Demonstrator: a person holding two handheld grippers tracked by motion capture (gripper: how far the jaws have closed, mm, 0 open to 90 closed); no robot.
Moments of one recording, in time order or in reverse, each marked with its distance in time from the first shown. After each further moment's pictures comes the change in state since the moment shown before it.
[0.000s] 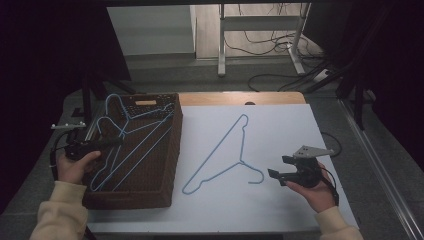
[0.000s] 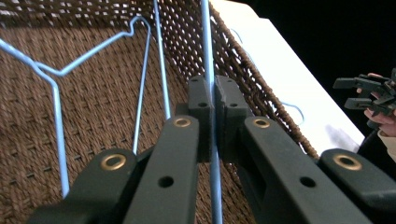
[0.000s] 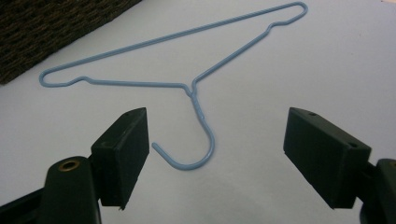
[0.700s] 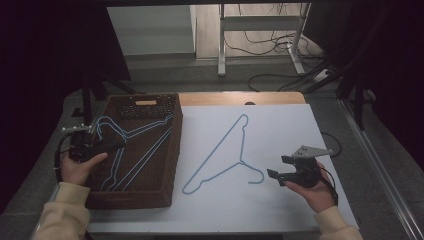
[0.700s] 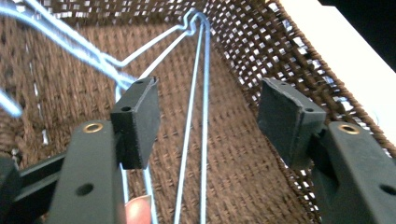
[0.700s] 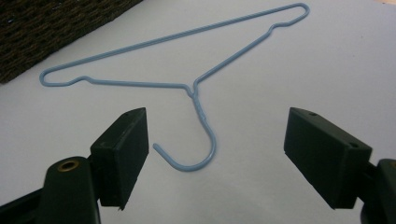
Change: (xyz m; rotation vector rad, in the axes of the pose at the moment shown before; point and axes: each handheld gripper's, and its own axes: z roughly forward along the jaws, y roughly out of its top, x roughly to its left) left arm -0.004 -0.006 0.009 0.000 0.234 0.052; right arm 0.002 0.001 0.001 0.000 -0.001 -0.009
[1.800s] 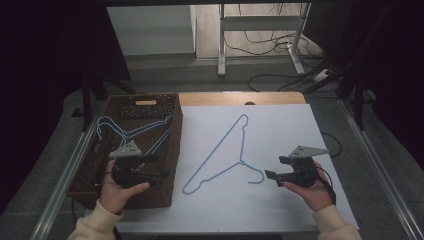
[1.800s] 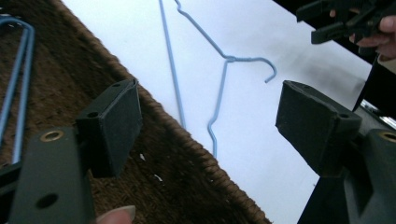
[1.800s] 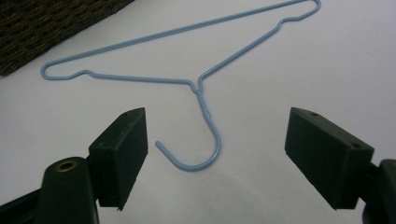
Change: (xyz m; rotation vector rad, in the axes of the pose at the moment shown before) left arm -0.145 -0.028 0.030 0.062 -0.208 0.294; right arm 0.000 0.000 0.007 0.021 0.018 -0.011
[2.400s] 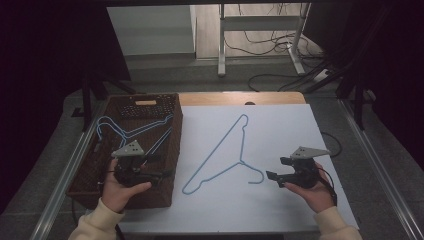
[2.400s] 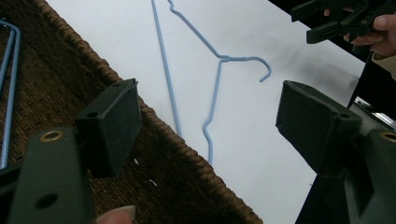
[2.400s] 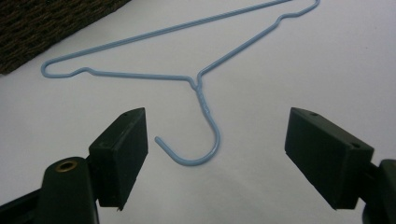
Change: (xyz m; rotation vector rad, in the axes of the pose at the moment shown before) left arm 0.002 0.003 0.002 -0.004 -0.024 0.010; right arm -0.002 -0.003 -0.002 0.002 0.003 0.007
